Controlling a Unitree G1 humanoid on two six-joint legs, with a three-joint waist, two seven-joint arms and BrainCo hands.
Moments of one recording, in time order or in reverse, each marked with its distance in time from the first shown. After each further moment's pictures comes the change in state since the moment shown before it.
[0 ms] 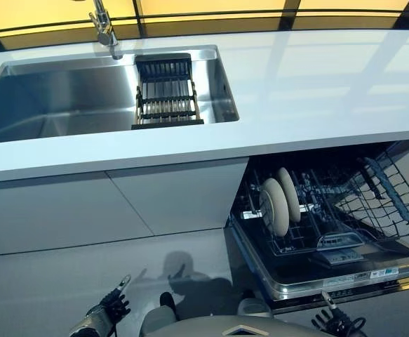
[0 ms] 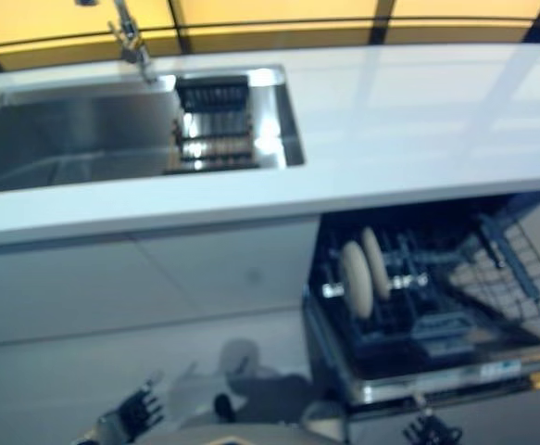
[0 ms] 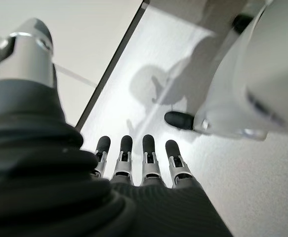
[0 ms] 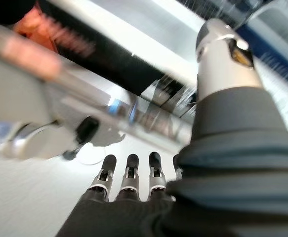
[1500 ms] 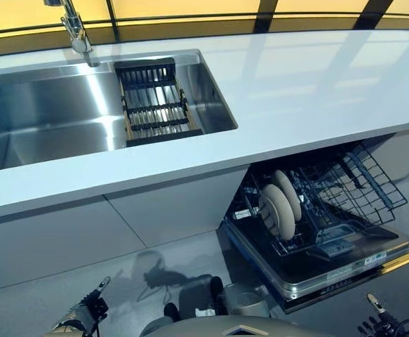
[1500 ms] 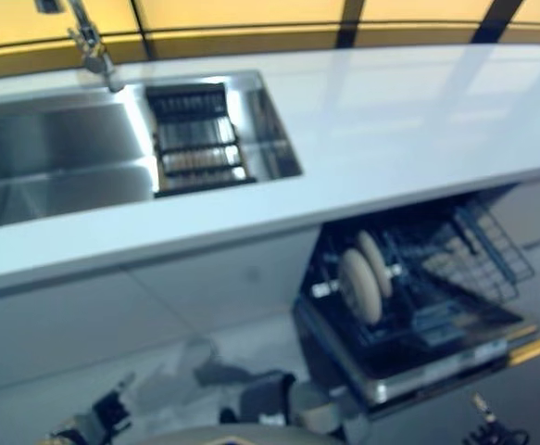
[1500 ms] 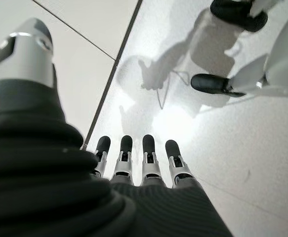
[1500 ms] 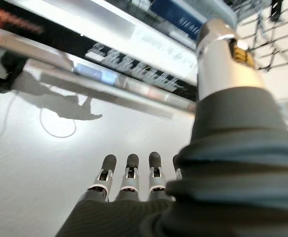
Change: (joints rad) left arm -0.074 0.090 0.119 0.198 -0.001 -0.017 0.071; right arm 0.075 -0.166 -0.139 0.004 -0.110 0.108 -0.002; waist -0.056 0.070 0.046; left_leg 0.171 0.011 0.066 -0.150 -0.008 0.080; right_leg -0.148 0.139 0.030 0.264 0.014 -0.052
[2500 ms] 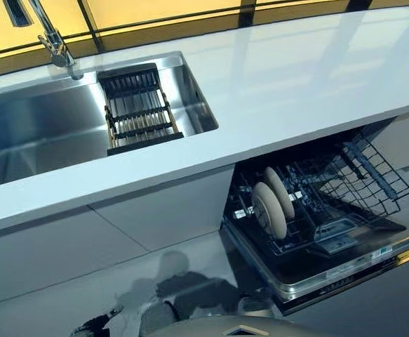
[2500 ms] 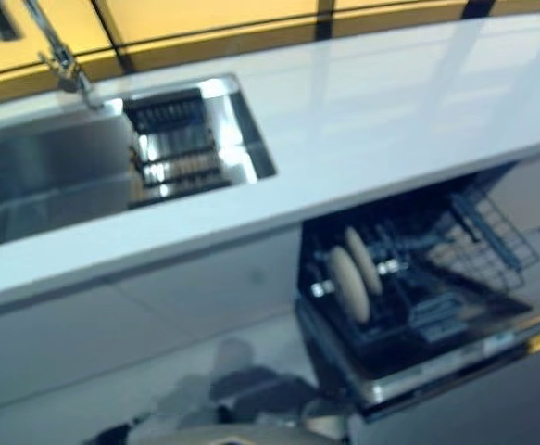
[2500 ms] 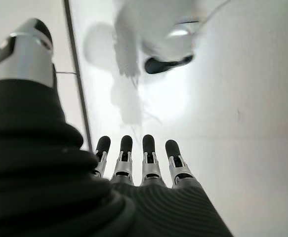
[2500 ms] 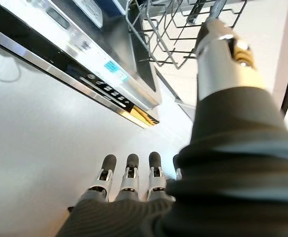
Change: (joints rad) left arm 0.079 -0.011 -0.125 -0.039 0.388 -0.081 -0.067; right arm 0.028 -0.284 -0.068 -0.430 -0.119 0.080 -0.260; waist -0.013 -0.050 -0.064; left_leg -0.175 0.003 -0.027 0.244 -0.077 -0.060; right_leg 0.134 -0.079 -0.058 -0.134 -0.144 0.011
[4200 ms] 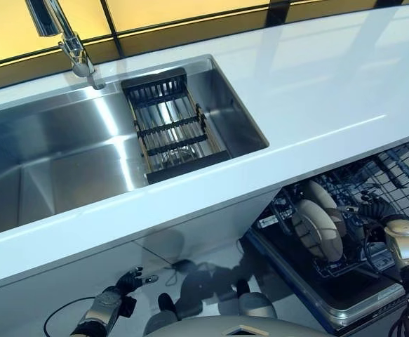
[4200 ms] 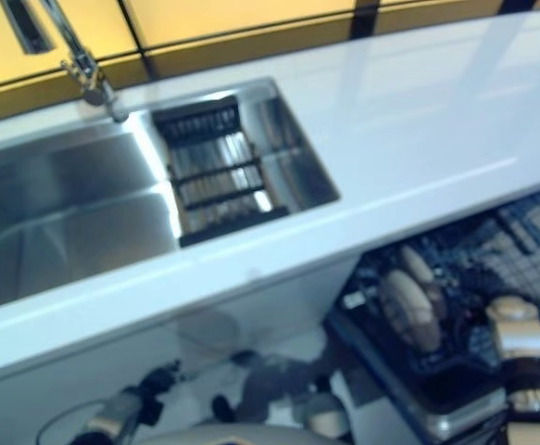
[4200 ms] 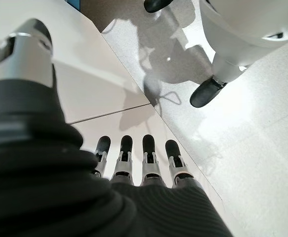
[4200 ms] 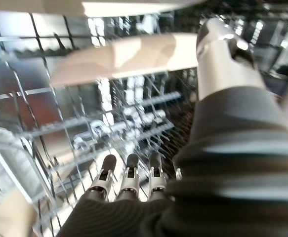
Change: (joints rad) left arm 0.032 -0.030 -0.224 -0.335 0.167 -0.059 -0.036; right arm -0.290 0.035 0.402 -0.309 -0.472 0.059 0.212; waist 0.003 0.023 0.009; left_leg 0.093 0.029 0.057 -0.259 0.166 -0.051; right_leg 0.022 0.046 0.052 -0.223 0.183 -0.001
